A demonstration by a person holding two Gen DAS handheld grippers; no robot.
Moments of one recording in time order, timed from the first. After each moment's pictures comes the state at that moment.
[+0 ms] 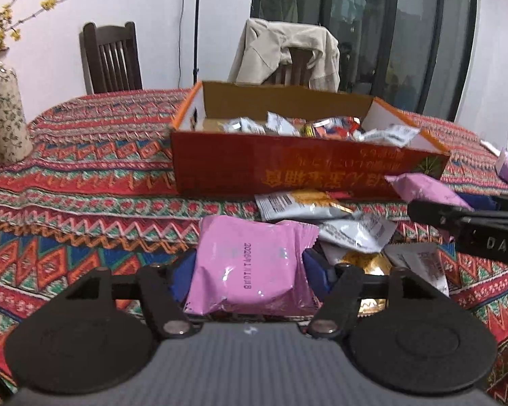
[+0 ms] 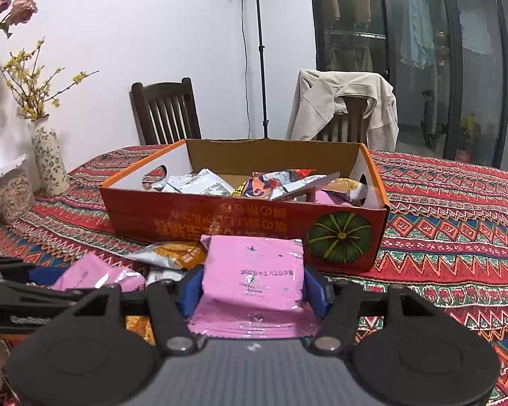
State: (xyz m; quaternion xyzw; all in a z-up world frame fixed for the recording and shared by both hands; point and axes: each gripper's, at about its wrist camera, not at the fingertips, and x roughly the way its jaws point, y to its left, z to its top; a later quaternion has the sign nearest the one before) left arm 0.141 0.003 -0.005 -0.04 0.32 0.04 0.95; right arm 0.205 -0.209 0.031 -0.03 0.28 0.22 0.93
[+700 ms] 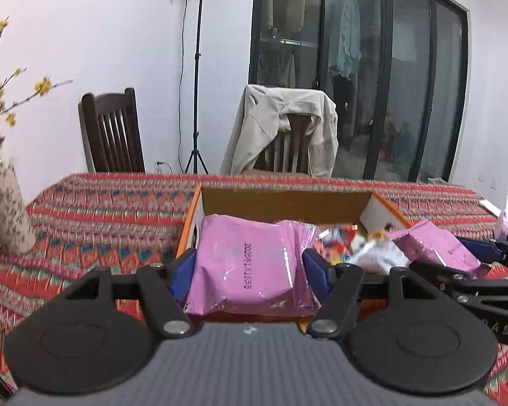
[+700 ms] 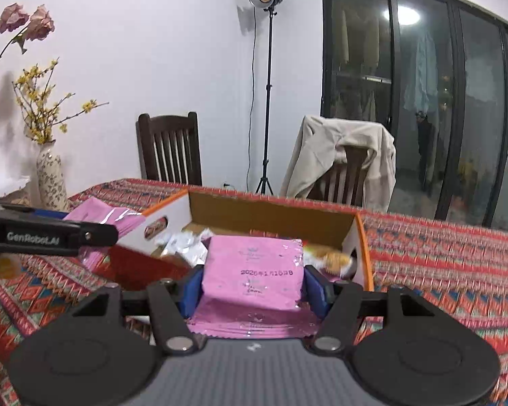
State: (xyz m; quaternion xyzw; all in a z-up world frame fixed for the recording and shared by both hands) left arm 0.194 0.002 0.078 -0.03 0.23 0.04 0.97; right arm 0.217 -0.198 0.092 -0.06 0.21 0.22 0.95
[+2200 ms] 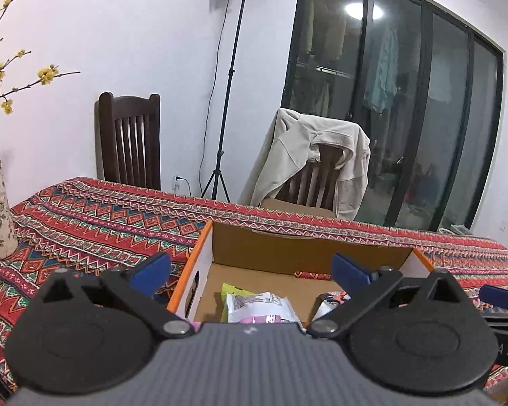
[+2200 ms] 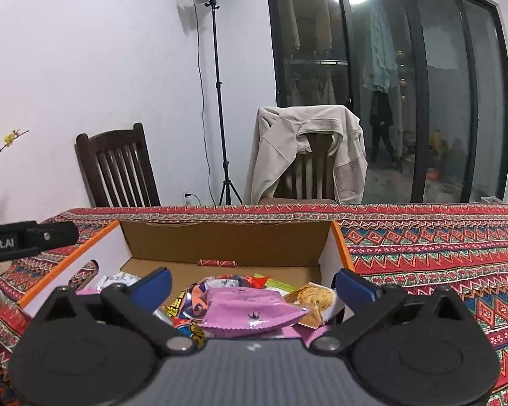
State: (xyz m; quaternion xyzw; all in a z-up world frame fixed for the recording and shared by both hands) left arm 0.268 0.023 0.062 -0.09 0.18 0.09 0.98; right arm 0.321 -0.195 0.065 0.01 0.23 0.15 0.96
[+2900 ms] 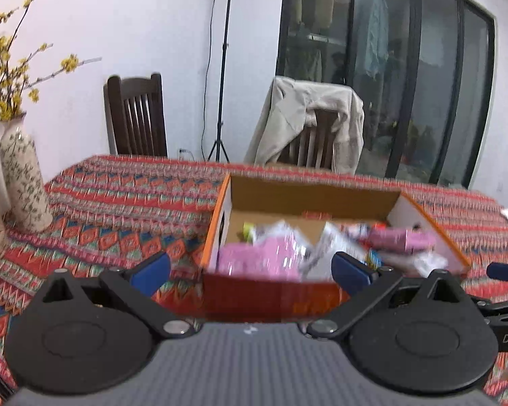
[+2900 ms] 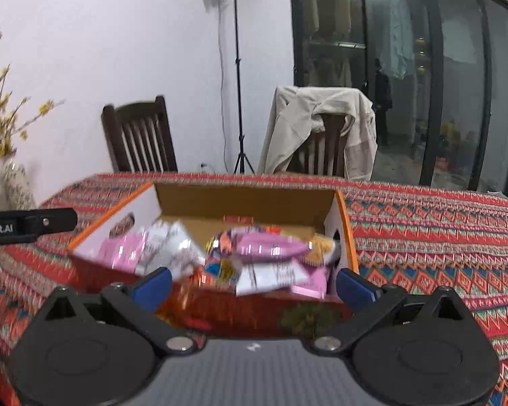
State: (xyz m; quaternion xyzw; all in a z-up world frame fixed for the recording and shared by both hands) left arm 0.186 0.027 0.058 -0.05 0.25 0.08 0.96; right arm 0.248 -0.205 0.074 -0.04 0.28 0.18 0.94
